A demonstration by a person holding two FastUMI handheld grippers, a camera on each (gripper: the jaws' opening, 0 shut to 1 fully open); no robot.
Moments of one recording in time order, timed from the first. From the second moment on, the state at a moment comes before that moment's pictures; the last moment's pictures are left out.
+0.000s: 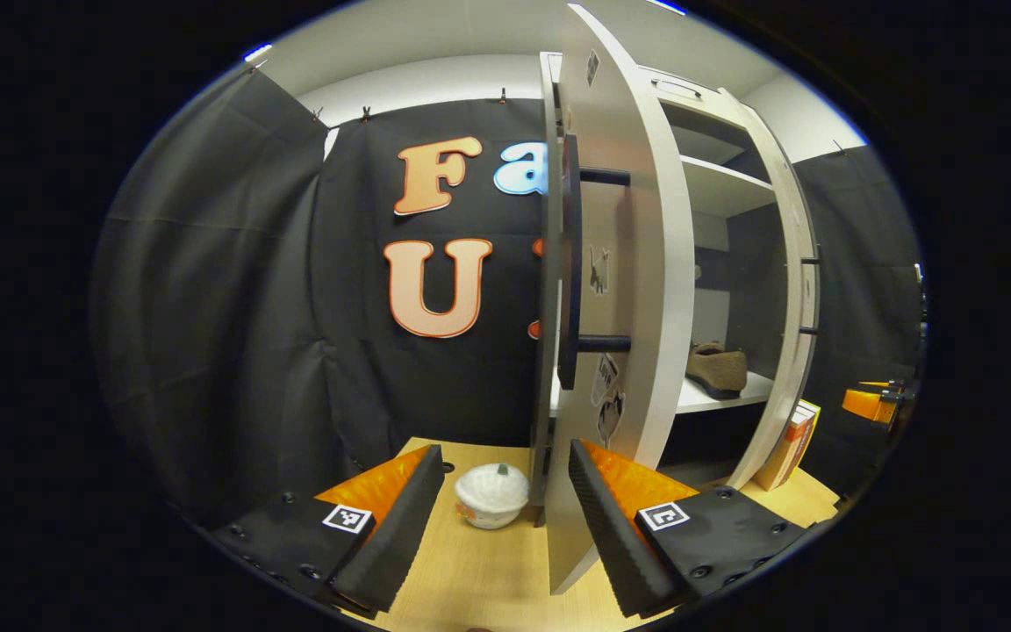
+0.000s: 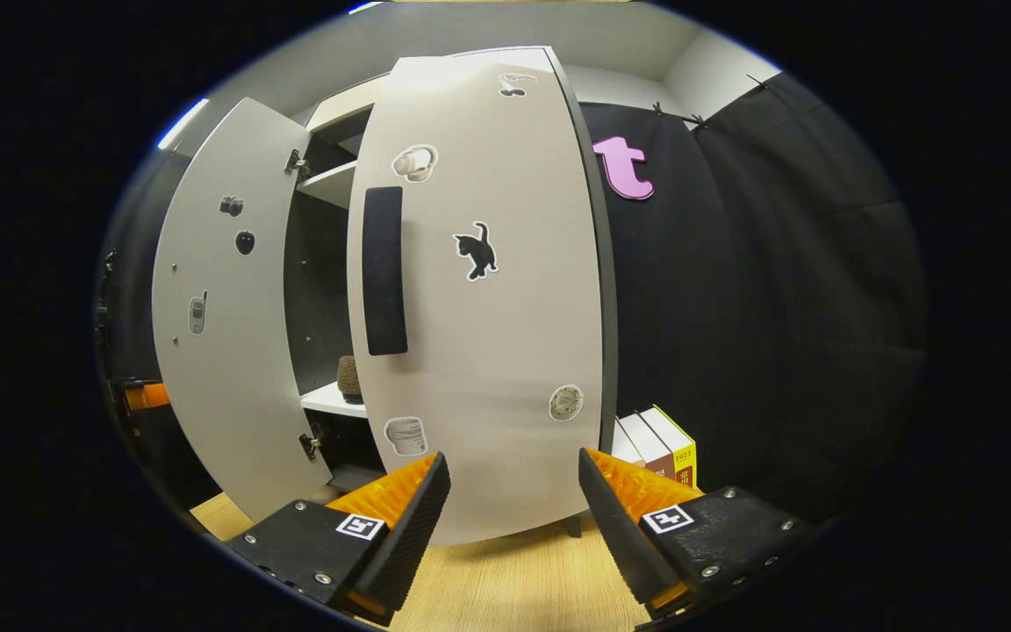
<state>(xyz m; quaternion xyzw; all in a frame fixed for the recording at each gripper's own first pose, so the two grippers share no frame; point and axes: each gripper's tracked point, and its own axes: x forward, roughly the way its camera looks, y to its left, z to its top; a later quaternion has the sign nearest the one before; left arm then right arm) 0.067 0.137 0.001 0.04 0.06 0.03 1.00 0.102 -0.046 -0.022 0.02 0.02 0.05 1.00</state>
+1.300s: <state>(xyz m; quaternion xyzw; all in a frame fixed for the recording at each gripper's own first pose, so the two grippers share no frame) 0.210 0.015 -0.032 0.07 0.06 -0.05 0.99 0.092 -0.069 -0.045 0.01 0.03 0.03 1.00</state>
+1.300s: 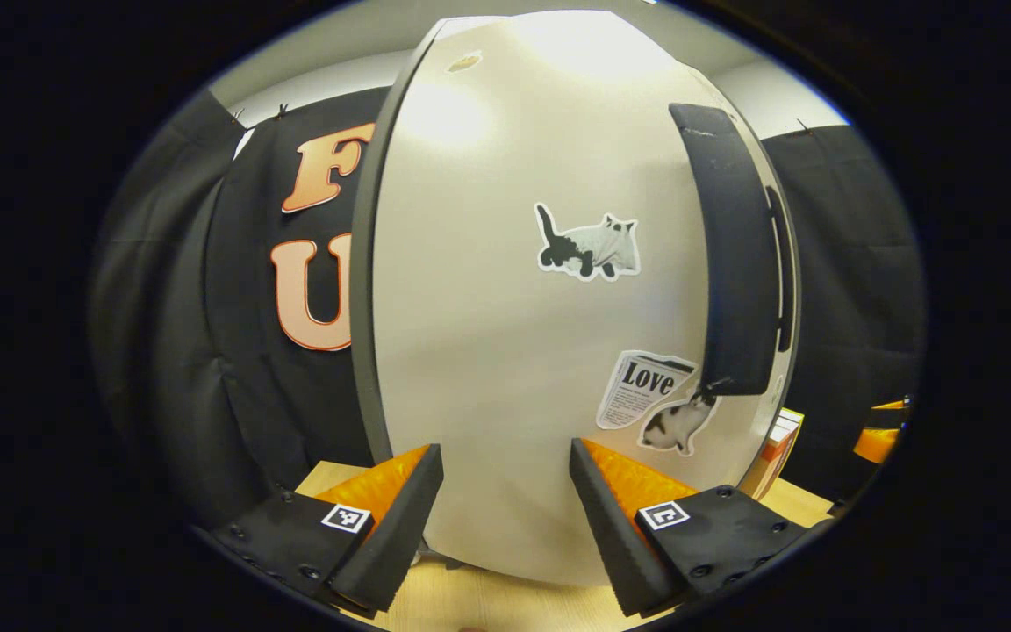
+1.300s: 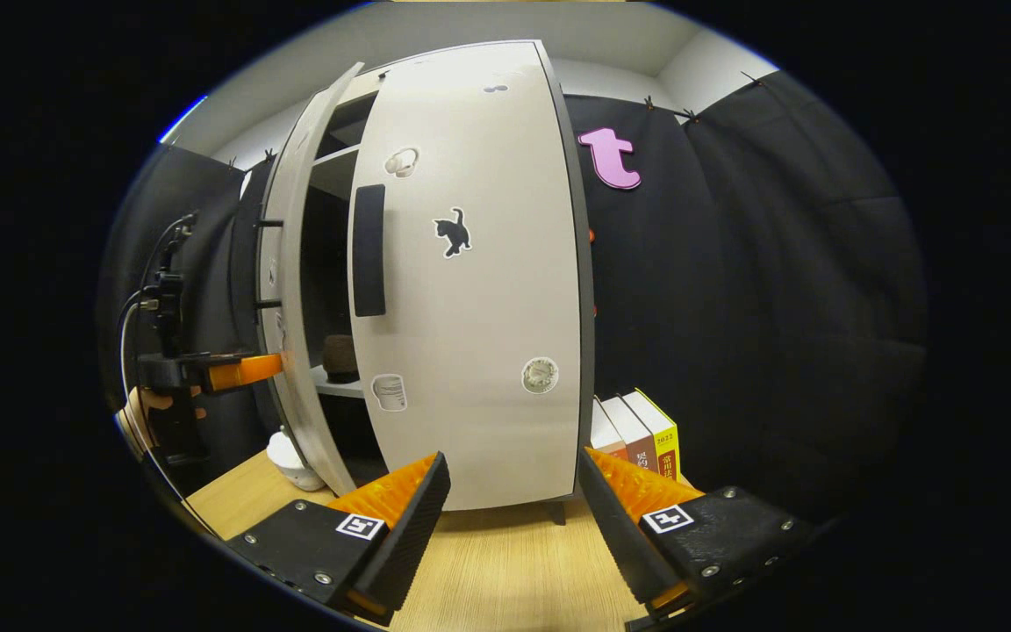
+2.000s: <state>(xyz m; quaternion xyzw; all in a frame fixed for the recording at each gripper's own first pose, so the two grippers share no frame) 0.226 0.005 -0.035 0.04 0.08 -0.04 0.99 0.122 -0.077 -0.036 0.03 0.05 0.02 1.00</state>
